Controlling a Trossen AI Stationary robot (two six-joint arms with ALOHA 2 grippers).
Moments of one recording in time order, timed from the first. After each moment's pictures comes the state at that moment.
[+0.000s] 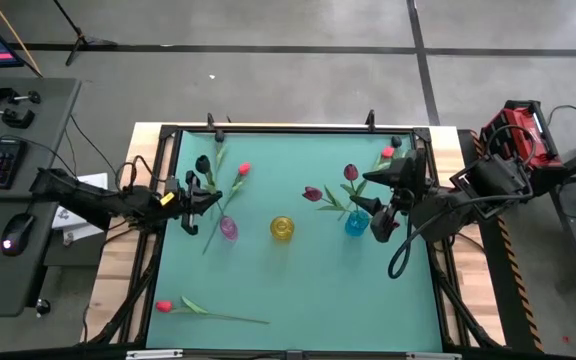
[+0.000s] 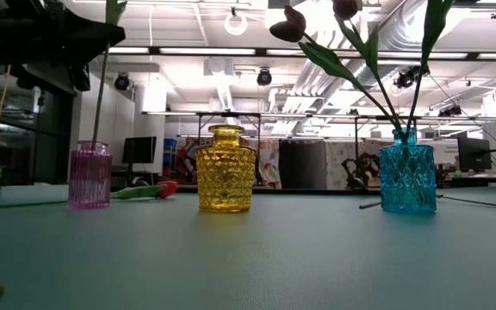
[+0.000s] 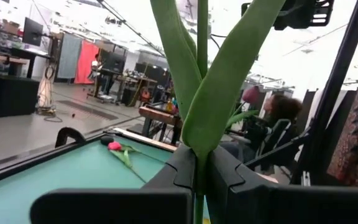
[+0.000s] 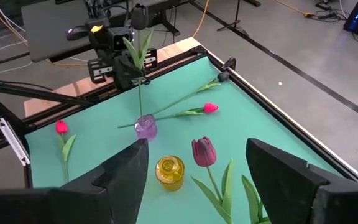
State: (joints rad) left arm -0.21 0.40 0.02 0.63 -0.41 -0.17; right arm 0.54 1.63 2.34 -1.55 0.82 0.79
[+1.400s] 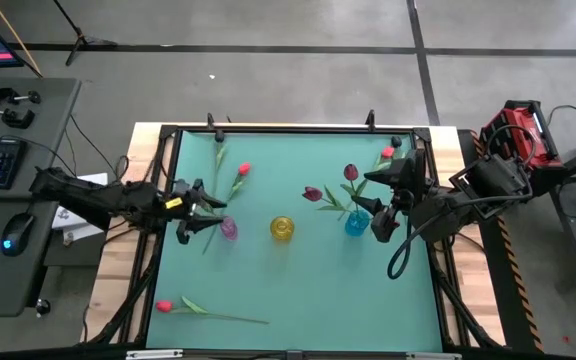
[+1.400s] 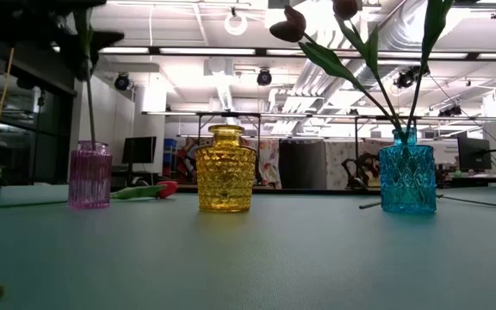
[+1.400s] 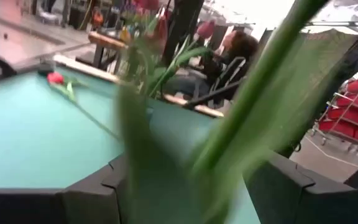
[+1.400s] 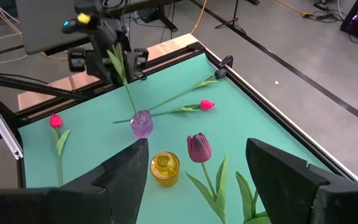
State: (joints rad) left arm -0.21 0.41 0.24 0.14 -0.16 -0.35; right arm 0.54 1.63 2.34 -1.57 0.81 0.78
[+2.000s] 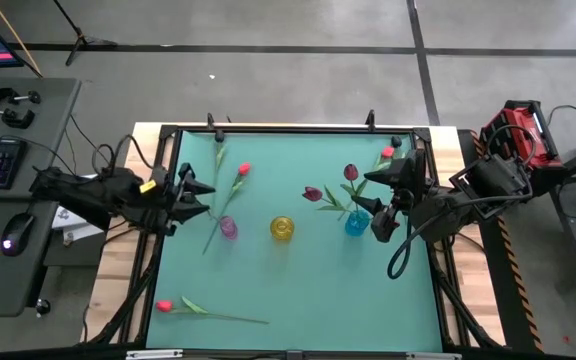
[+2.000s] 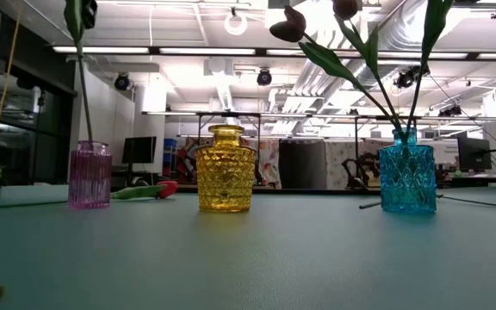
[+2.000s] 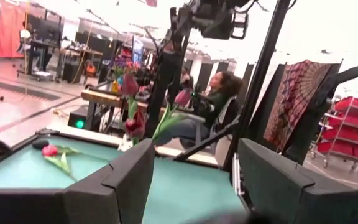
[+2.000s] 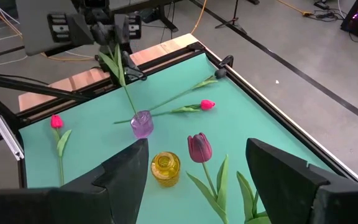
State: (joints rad) left arm -0.21 0.41 0.44 0.12 -0.16 -0.22; right arm 0.54 1.63 2.34 -1.57 0.81 0.78
